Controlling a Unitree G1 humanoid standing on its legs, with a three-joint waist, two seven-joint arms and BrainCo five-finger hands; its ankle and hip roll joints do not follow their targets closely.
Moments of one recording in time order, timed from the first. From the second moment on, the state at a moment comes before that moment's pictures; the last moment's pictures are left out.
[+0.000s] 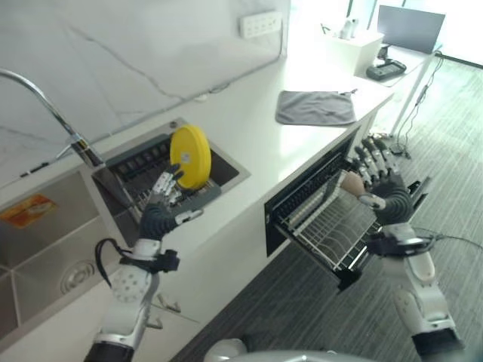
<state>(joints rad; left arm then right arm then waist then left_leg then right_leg) 0.15 0.44 -0.04 -0.04 -0.34 -0.43 -0.03 0.02 -0.39 0.03 -0.15 0.57 -0.36 0.14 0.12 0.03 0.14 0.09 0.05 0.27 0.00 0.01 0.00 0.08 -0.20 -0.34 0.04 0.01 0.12</state>
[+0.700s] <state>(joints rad) 0.16 0.40 -0.04 -0.04 -0.34 -0.39 -0.03 0.02 -0.43 0.08 -0.20 0.55 -0.22 0.15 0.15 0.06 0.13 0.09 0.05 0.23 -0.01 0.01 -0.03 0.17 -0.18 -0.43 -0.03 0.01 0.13</state>
